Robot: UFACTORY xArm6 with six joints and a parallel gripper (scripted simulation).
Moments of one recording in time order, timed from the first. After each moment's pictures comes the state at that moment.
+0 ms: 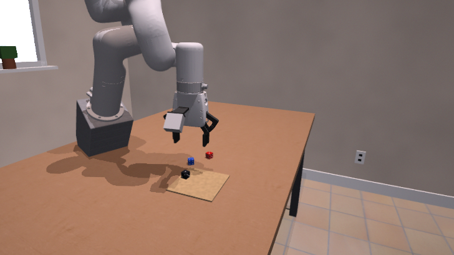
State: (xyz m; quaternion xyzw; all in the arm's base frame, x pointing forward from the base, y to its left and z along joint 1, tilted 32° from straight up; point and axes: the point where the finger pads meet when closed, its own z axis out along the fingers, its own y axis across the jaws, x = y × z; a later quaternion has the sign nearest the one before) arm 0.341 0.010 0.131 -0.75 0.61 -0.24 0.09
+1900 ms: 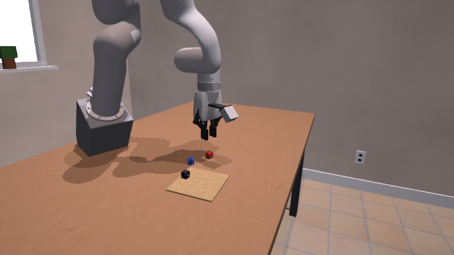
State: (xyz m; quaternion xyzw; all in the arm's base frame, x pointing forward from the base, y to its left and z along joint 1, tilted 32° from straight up) arm 0.351 0.129 0.094 -0.95 0.16 -0.27 -0.05
